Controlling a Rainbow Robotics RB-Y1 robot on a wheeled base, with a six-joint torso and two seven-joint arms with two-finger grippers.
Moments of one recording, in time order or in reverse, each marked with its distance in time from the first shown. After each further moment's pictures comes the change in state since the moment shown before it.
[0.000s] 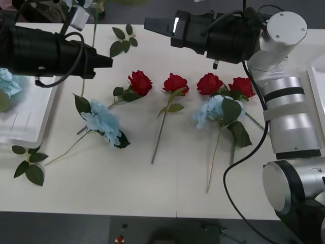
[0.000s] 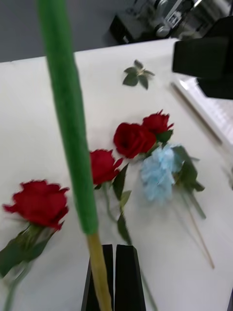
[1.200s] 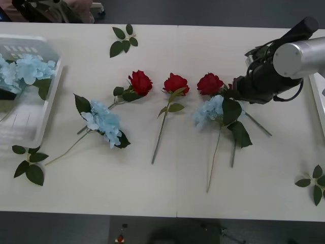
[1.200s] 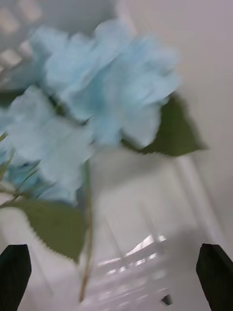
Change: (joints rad) right arm -0.023 -0.593 0.677 0.076 0.497 -0.014 -1.053; left arm 0.104 0.199 0.005 0.396 -0.316 0.141 -0.156
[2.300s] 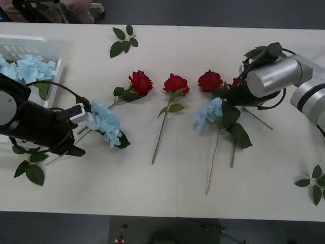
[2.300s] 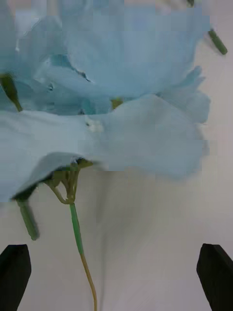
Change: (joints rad) right arm -0.105 0.137 0.225 0.335 0.203 -0.273 0.001; left arm 0.194 -0.260 0.047 -0.410 -0.240 0.180 -0.129
